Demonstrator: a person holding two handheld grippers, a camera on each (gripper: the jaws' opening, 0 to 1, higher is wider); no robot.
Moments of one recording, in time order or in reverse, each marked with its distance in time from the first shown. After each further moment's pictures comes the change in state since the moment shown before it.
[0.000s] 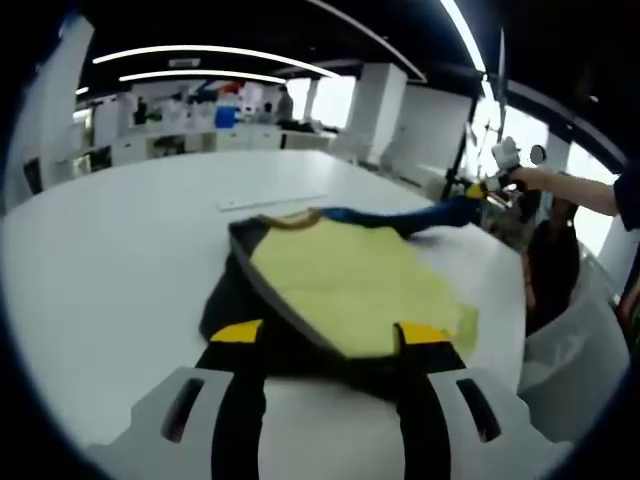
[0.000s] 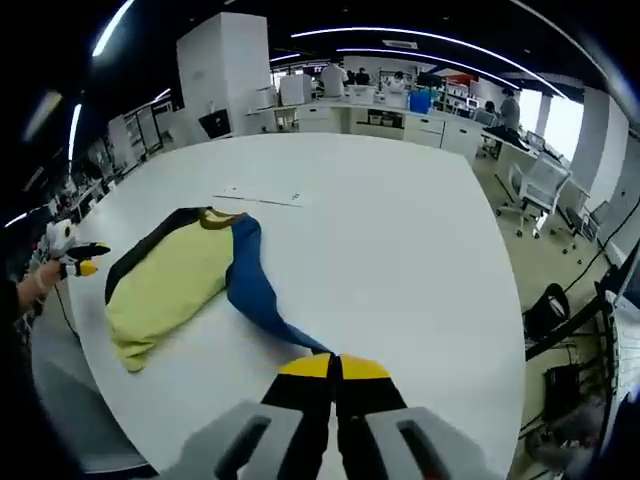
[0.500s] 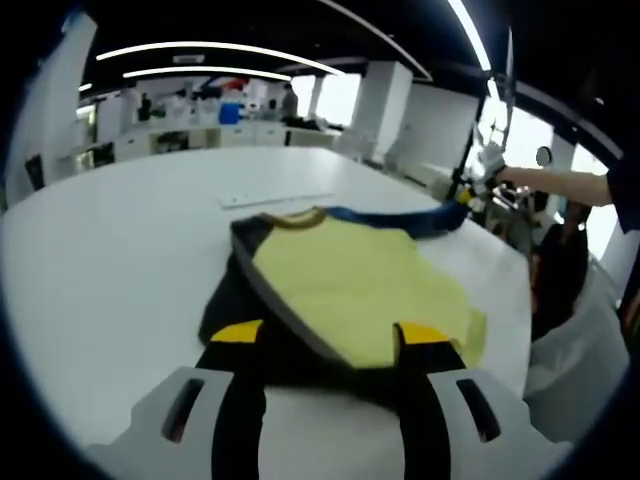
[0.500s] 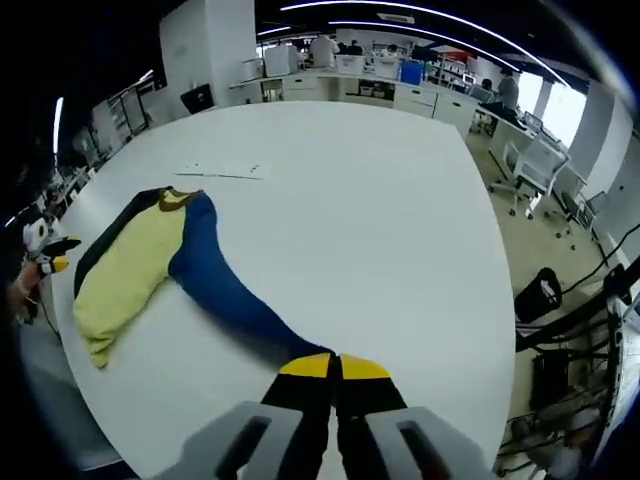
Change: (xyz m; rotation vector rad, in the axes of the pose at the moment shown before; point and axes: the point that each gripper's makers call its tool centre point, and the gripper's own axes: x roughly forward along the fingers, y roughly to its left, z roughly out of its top) left arm 0.014 0.005 0.004 -0.013 0.007 0.011; right arm 0.053 -0.087 -0.010 0.016 0.144 -0.052
